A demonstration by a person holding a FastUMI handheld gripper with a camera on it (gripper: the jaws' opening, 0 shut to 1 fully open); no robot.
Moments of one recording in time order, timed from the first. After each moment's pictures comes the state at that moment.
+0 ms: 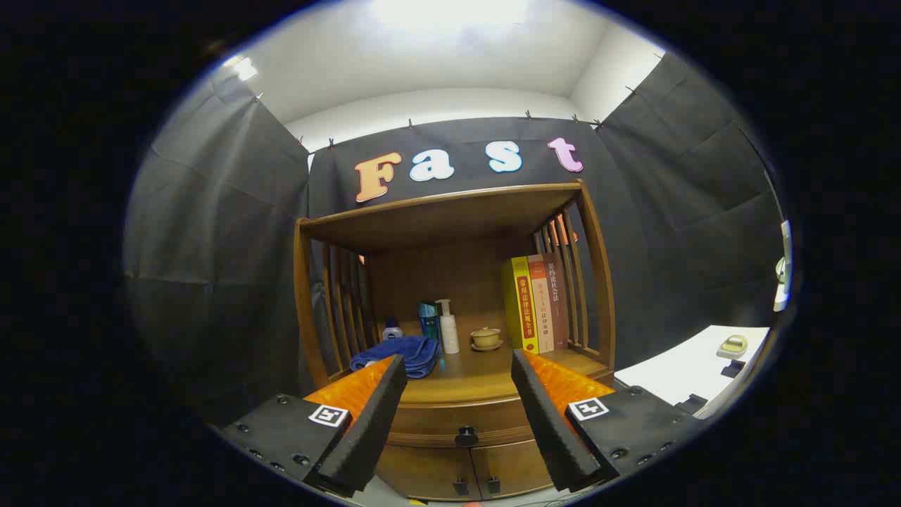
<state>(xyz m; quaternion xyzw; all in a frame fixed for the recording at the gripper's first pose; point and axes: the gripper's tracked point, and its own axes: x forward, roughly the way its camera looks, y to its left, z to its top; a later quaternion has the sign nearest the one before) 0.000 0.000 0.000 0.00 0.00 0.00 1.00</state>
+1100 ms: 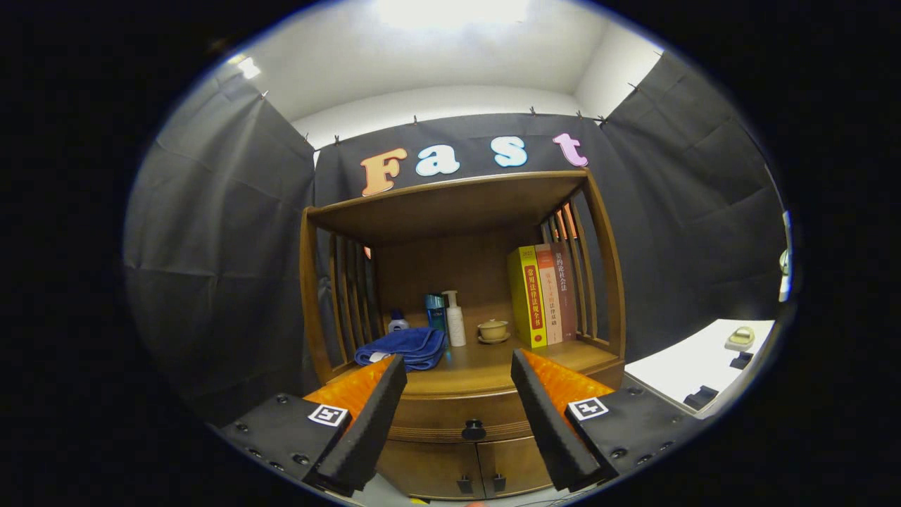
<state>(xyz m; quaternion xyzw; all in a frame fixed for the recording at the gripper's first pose) -0.002 0.014 -0.022 0.01 0.00 0.02 1.00</state>
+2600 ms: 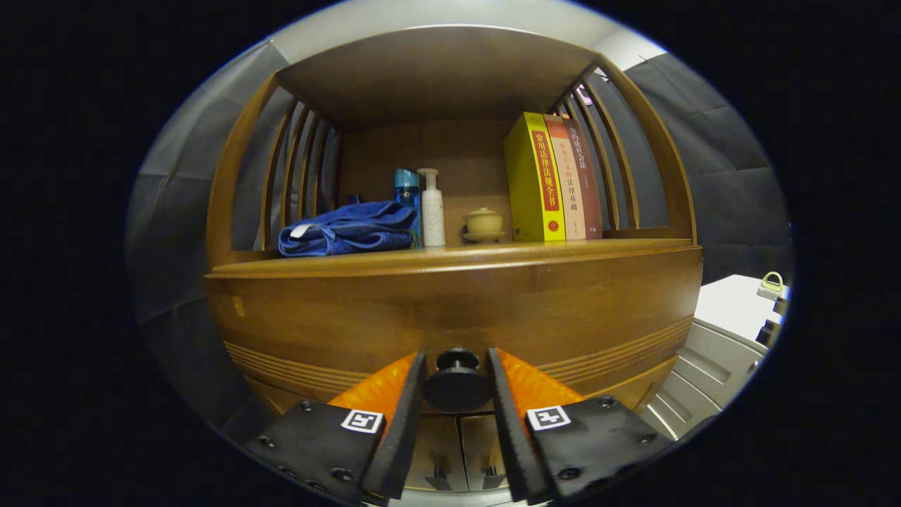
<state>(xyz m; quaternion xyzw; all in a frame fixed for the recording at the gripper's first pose) 0.136 -0.012 -0.264 -0.03 0.13 -0.03 0.99</state>
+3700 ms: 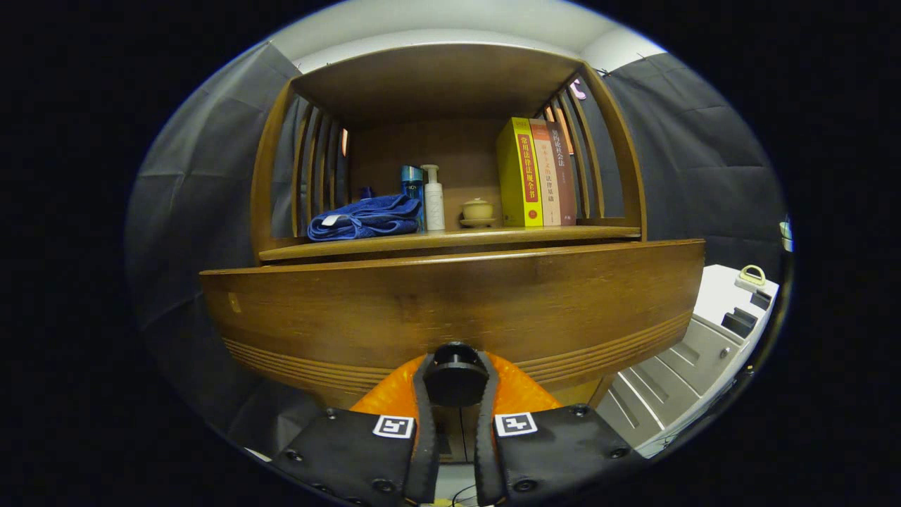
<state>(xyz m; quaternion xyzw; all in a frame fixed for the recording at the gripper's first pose) 0.025 -0.006 -0.243 -0.03 0.17 -0.03 0.99</state>
